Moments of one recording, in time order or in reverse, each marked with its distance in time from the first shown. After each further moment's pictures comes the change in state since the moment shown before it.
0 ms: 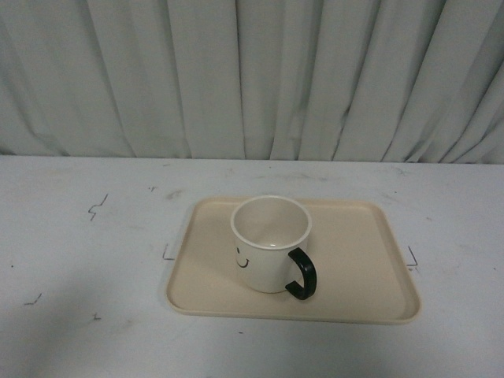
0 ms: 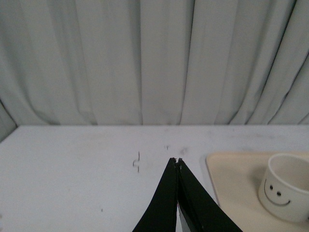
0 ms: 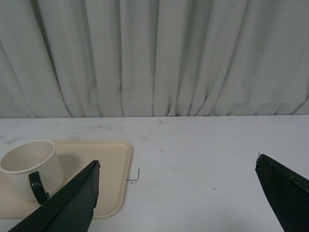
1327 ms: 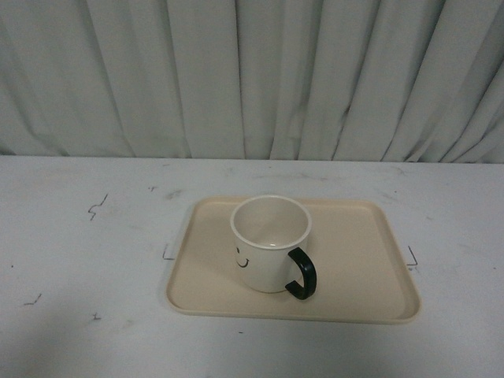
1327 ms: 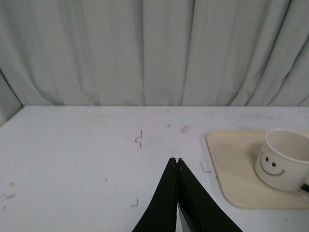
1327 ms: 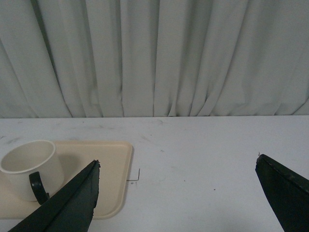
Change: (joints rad) left arm 0.003 -0.472 -0.024 -0.500 0.001 0.000; right arm 0.000 0.000 0.000 -0.001 0.000 0.000
